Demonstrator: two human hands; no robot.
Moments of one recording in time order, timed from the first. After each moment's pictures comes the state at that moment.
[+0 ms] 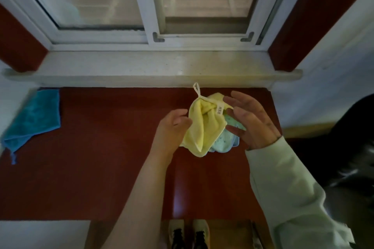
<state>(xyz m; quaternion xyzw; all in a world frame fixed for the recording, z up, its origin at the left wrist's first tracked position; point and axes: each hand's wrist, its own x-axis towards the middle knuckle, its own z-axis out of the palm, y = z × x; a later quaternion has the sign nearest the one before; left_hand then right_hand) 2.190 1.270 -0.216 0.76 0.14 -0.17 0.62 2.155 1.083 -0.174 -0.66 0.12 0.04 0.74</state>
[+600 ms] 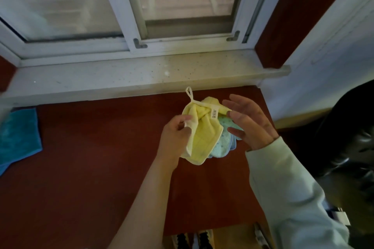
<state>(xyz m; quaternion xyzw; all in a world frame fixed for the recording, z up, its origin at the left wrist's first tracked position) 2.221 1.250 -0.244 0.77 0.11 -0.21 0.59 2.172 1.075 -0.189 -0.68 0.15 -0.01 0.72</state>
